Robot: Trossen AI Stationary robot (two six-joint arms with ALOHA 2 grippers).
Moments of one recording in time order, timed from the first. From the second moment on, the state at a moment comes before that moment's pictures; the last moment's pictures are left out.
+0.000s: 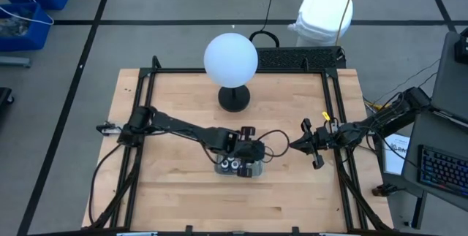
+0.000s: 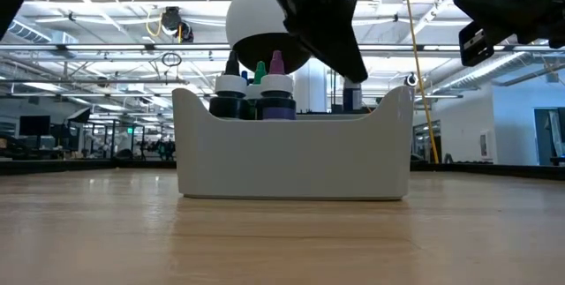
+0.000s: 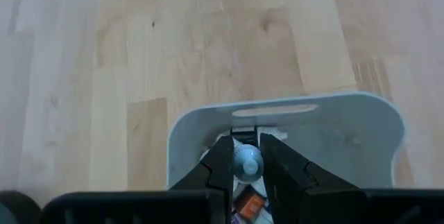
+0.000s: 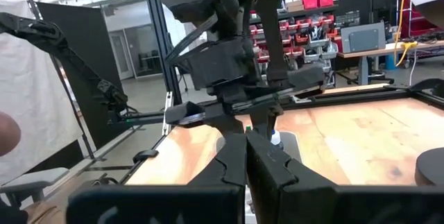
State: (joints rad) left arm -0.21 2.08 1.75 -0.61 -0.21 0.02; right arm 0.44 0.62 0.02 0.73 0.29 0.15
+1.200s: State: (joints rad) left arm -0.22 2.09 1.61 -0.58 -0.21 -0.07; right arm 0.44 0.62 0.02 0.71 0.29 0.16
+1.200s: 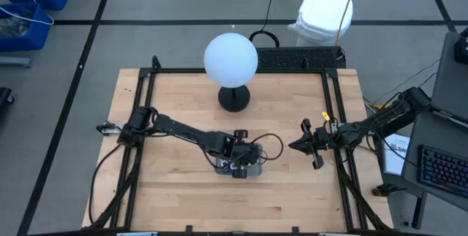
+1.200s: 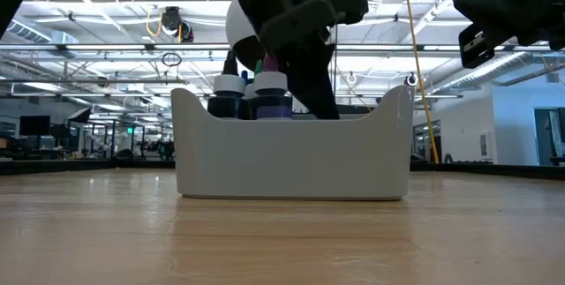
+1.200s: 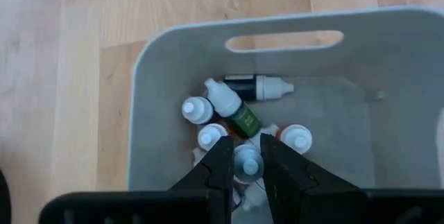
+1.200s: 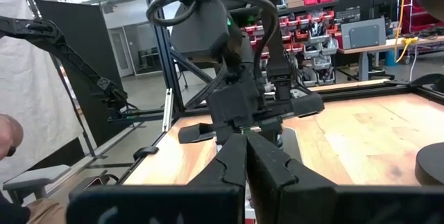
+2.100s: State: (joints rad) left arm -0.21 2.09 1.60 -0.54 -0.13 -0.06; right arm 0.44 0.62 0.02 0.71 0.29 0.15
